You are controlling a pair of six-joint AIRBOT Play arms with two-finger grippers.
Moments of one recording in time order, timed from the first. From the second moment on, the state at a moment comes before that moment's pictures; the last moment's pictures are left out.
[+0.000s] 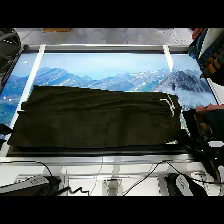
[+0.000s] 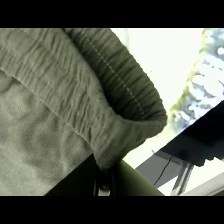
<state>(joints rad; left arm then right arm) 1.02 -1.39 1.08 1.21 -1.23 -1.15 -0.69 -0.89 0.30 -0.90 0.80 1.39</state>
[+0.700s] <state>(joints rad) 1.07 -1.39 0.85 1.20 -1.02 -1.09 -0.69 -0.89 0.30 -0.87 0.79 1.37</state>
